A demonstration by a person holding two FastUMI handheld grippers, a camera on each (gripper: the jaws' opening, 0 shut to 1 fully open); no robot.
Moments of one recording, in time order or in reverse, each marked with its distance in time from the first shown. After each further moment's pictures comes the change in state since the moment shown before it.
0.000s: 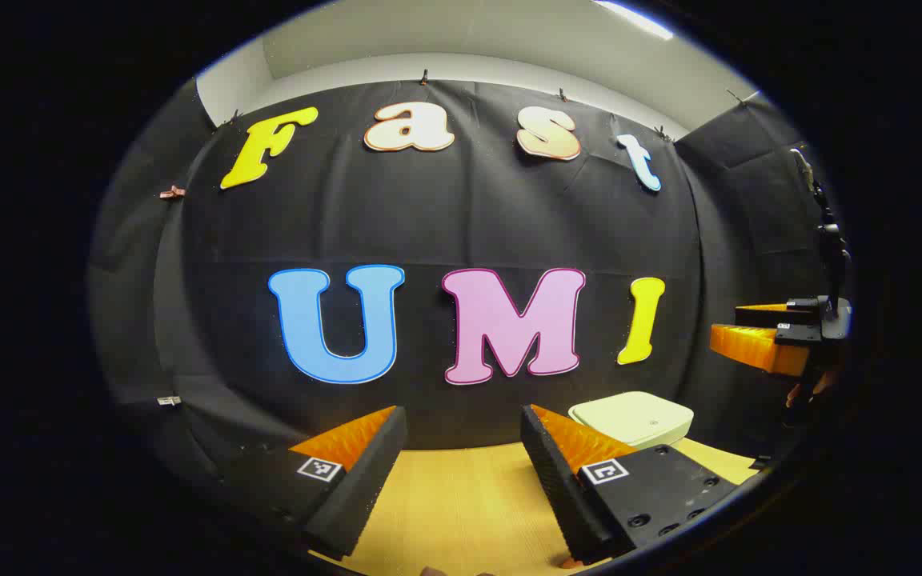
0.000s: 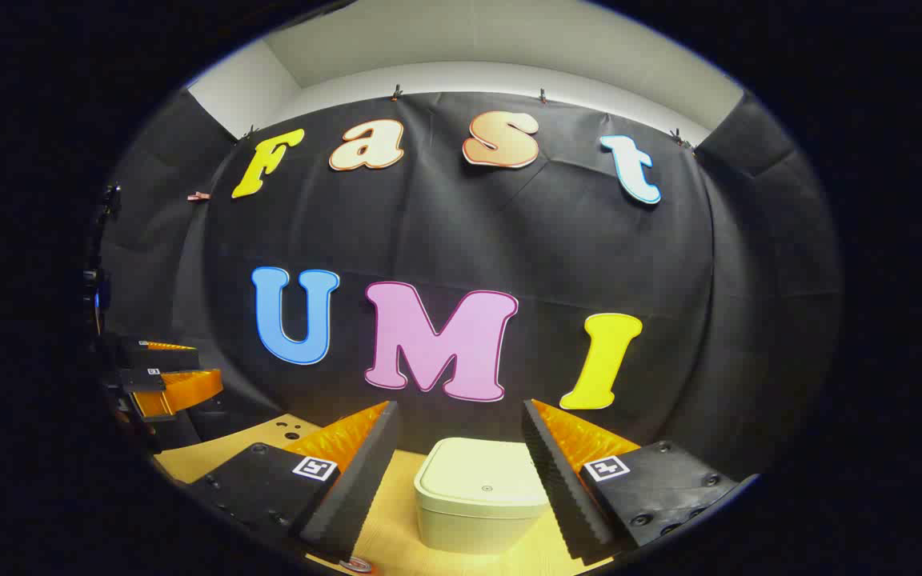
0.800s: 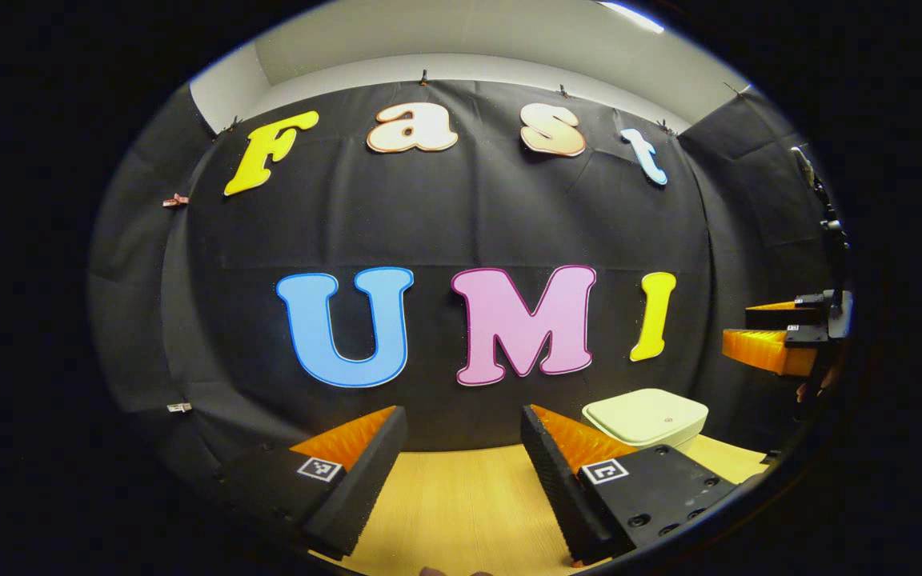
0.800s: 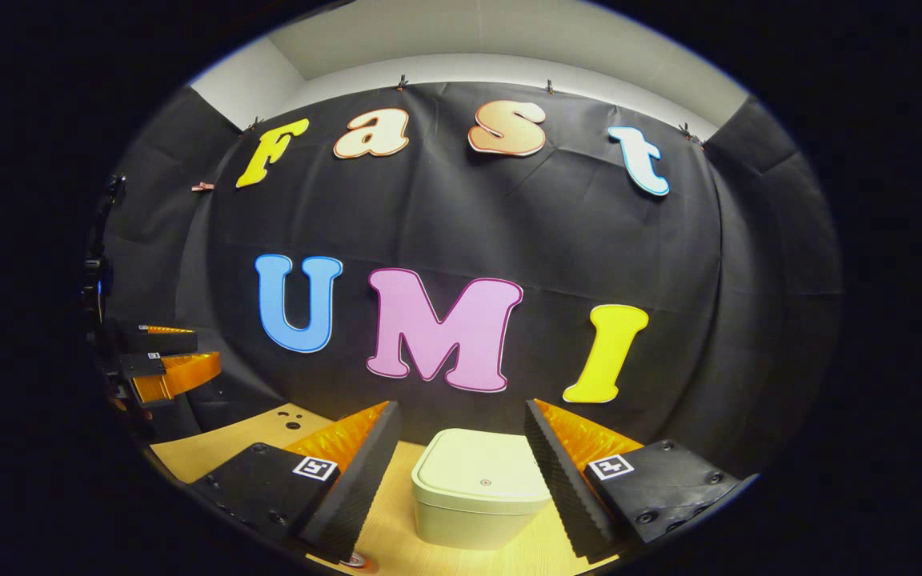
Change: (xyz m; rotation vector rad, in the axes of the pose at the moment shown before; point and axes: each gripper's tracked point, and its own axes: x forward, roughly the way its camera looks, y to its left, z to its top) left arm 0.005 0.014 -0.002 0.026 0.002 0.044; right arm 0.008 -0.005 -0.014 -0.019 0.045 0.023
